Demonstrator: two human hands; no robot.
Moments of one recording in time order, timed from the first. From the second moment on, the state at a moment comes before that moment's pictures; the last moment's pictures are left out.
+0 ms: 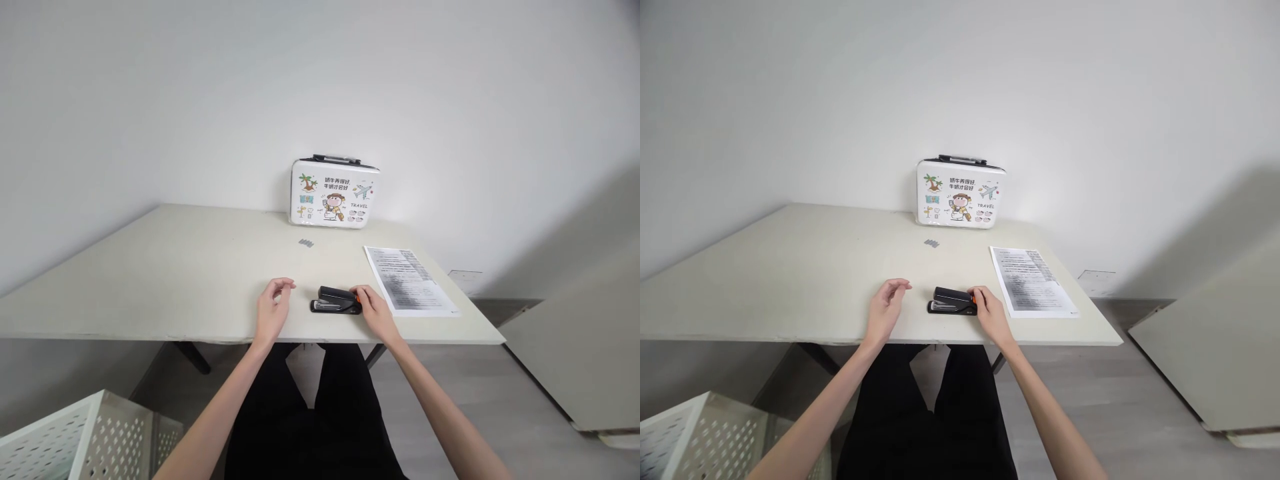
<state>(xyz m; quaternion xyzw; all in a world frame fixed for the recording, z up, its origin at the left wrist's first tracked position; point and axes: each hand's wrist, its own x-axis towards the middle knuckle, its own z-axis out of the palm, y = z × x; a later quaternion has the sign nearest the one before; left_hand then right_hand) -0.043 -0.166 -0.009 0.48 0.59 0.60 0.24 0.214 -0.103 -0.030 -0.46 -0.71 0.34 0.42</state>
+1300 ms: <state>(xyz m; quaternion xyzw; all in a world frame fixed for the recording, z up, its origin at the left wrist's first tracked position) -0.007 -0.141 0.020 0.06 0.41 0.60 0.68 0.211 -0.139 -0.001 -0.17 -0.86 -0.11 0.46</state>
